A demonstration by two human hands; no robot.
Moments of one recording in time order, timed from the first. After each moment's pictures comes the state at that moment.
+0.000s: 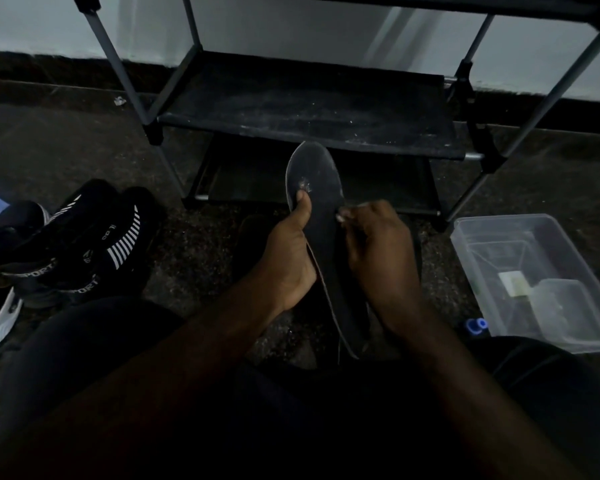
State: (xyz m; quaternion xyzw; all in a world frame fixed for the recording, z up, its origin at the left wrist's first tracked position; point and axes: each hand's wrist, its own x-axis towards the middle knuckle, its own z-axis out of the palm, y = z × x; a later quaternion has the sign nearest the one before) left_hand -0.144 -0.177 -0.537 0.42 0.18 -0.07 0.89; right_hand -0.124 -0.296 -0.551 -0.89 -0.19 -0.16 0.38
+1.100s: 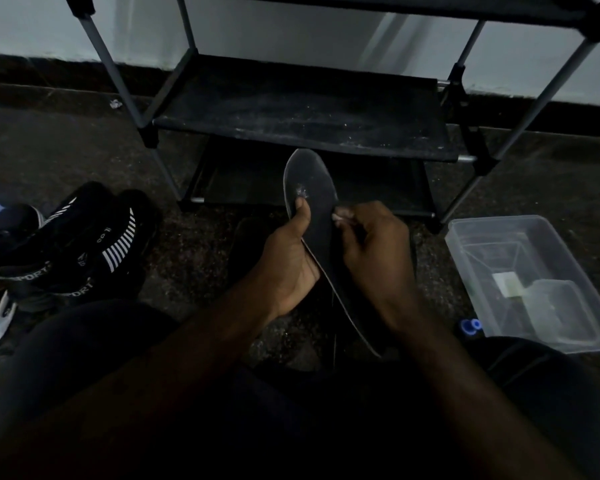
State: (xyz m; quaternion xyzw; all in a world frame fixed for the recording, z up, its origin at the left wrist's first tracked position) left_hand -0.146 -0.180 -0.541 0.40 0.17 -0.09 0.89; right_hand -0.119 -0.299 -0.551 -0.86 -0.18 -0.19 0.43
